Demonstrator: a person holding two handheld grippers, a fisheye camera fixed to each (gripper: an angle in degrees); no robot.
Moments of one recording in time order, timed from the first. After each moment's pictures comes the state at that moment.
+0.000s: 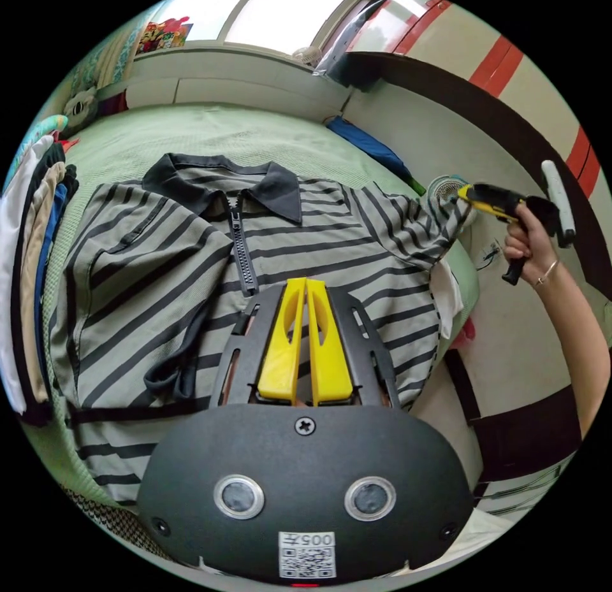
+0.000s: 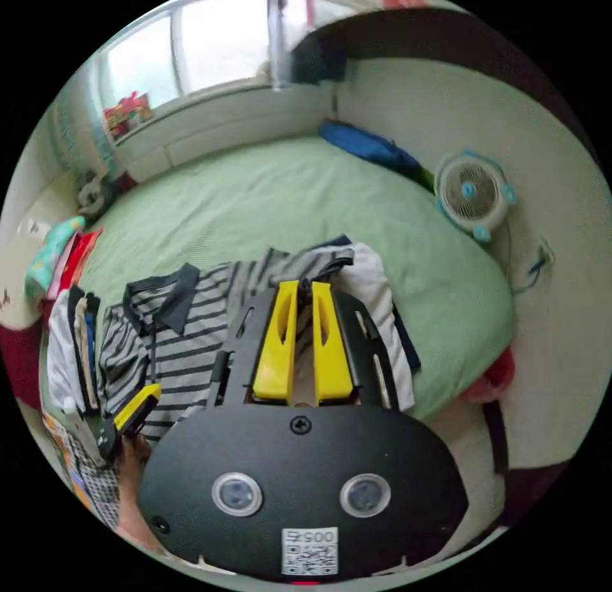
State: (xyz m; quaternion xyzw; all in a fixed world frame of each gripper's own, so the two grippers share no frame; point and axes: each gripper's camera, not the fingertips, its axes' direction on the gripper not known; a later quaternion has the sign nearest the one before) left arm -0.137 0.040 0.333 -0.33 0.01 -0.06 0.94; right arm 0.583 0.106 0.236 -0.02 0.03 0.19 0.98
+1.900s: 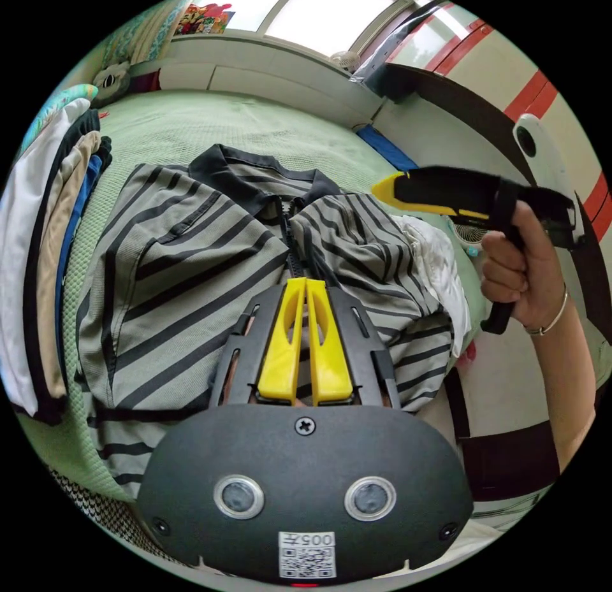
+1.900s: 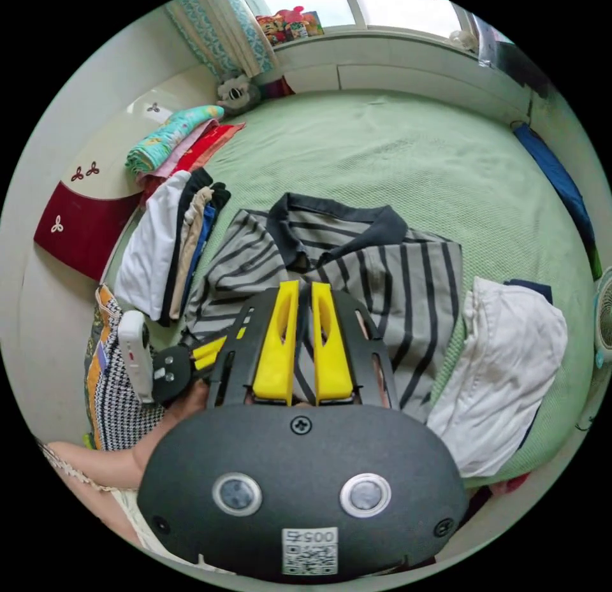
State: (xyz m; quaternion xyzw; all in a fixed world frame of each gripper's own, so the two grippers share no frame) left arm -0.178 0.026 0.330 -0.33 -0.02 -0.10 0.94; right arm 0.377 0.014 0.327 -0.12 -0.22 -0.01 0.97
